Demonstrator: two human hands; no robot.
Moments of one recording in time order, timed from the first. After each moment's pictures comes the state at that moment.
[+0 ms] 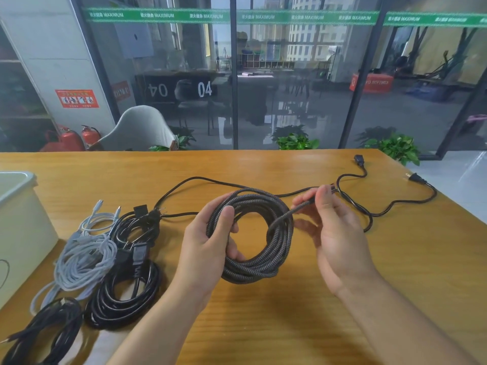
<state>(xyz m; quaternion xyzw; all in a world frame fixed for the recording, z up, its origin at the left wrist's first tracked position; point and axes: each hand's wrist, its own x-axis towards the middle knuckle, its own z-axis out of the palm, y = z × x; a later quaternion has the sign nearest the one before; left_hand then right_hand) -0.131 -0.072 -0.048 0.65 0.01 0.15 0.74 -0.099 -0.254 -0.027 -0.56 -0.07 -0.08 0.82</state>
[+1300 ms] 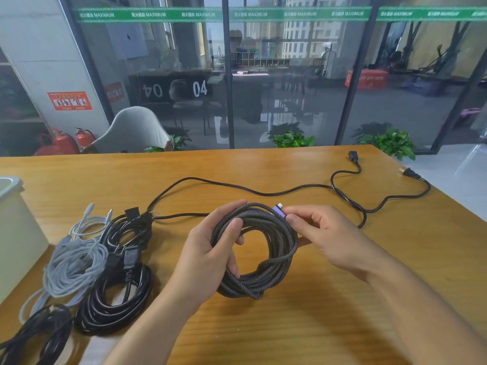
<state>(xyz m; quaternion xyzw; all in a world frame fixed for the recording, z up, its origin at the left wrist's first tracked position) -0.134 -0.072 -0.051 0.76 -0.06 0.10 0.64 -0.075 -0.298 -0.032 -0.81 -0.23 0.08 0.54</state>
